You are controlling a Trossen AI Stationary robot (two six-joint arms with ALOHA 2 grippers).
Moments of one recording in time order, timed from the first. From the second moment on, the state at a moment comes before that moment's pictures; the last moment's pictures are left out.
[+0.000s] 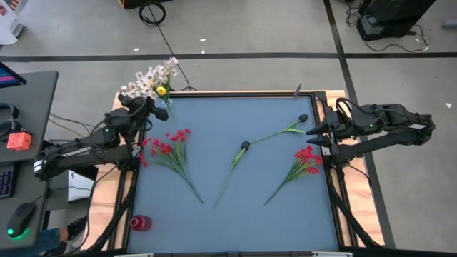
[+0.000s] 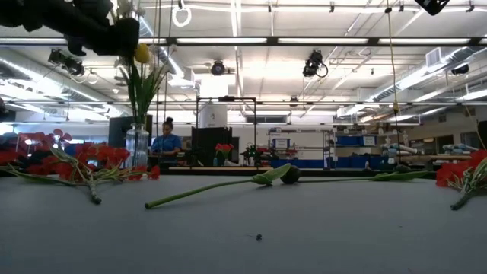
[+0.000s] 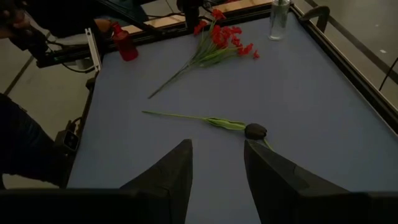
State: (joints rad) left arm 0.38 0.51 0.45 0.11 -0.81 0.09; right arm 0.13 0.63 1.11 -1.02 0.11 0.29
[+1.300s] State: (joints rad) left arm 0.52 0.75 0.45 -0.05 -0.65 -0.25; right arm 0.13 0.63 1.11 -1.02 0.11 0.29
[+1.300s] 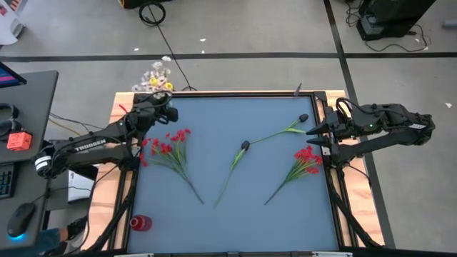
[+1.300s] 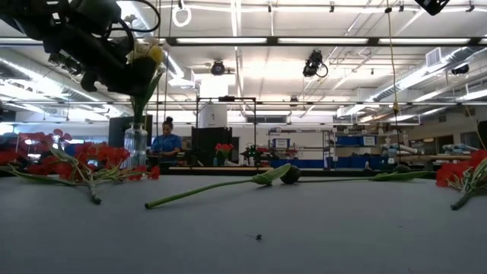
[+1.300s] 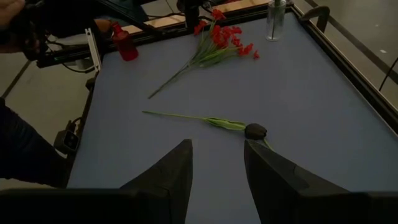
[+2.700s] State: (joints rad) left arm 0.54 0.70 0.89 -0.88 -0.39 -0.23; right arm 0.13 0.63 1.11 -1.02 0.11 0.29
